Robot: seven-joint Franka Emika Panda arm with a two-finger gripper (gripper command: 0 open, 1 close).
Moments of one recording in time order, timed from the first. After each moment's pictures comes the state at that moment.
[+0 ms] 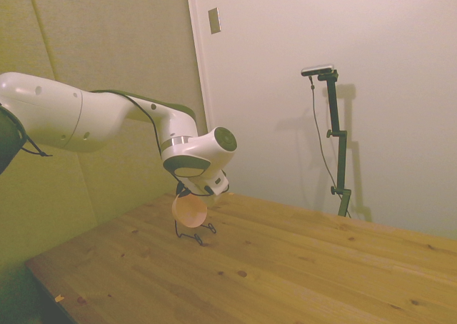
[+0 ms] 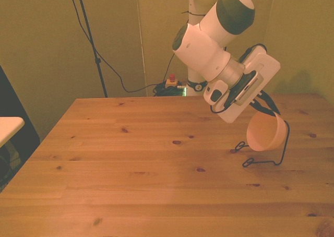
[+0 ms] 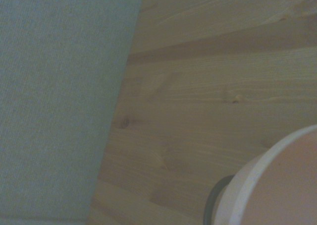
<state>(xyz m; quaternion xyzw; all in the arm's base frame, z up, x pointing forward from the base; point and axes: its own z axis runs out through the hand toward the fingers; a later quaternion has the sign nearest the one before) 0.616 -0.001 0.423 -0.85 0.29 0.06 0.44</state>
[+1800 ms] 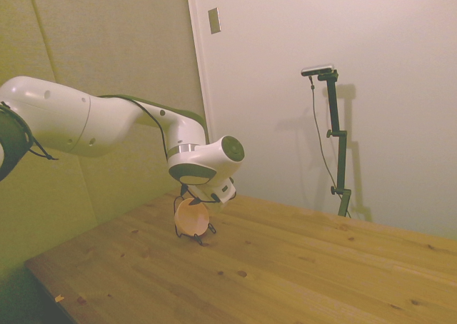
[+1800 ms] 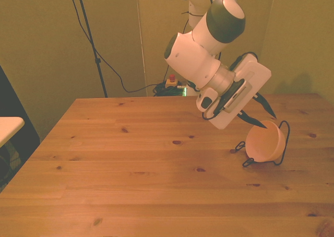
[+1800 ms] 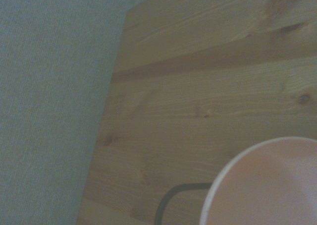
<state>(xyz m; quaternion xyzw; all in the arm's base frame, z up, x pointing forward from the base) 0.606 -0.044 0.427 -0.84 0.33 0.03 0.43</state>
